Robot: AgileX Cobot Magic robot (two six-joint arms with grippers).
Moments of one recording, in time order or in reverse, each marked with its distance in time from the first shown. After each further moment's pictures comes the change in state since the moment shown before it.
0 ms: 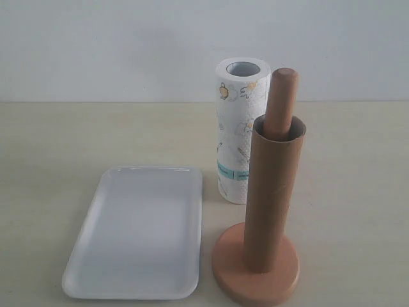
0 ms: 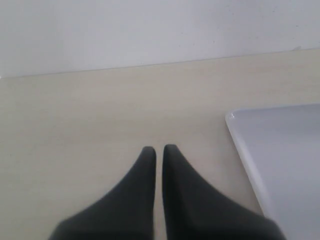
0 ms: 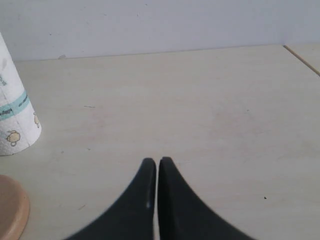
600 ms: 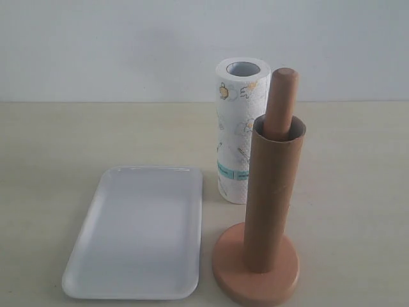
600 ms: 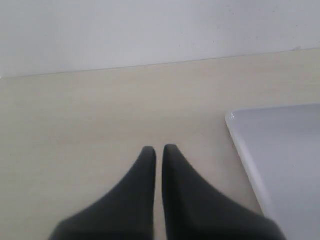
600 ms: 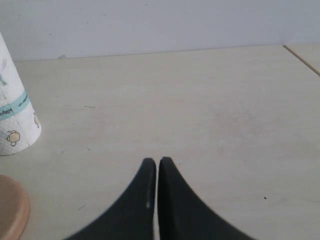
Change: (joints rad) left arm 0.000 0.000 0.000 0.000 0.000 0.000; right arm 0.000 0.000 0.000 0.000 0.000 0.000
